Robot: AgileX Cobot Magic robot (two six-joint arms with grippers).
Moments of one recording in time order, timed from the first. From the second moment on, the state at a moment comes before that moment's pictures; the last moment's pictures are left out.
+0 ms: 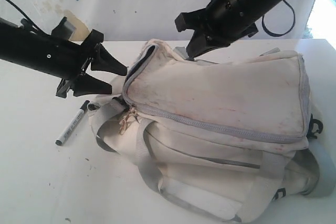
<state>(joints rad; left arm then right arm) -0.14 1.91 -1.26 -1.21 1.03 0.54 0.36 1.77 -1.55 0.52 0.97 -0.31</state>
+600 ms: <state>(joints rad) -0.14 2.01 -1.27 -1.36 1.08 0.57 0.56 1.70 -1.41 0.52 0.90 -0.23</state>
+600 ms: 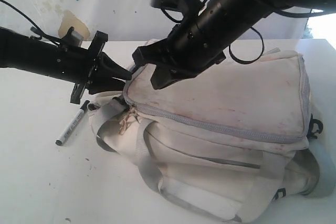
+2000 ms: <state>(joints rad) -0.17 2.03 -1.27 -1.28 0.98 0.60 0.68 1.70 -1.41 0.43 0.92 -0.03</state>
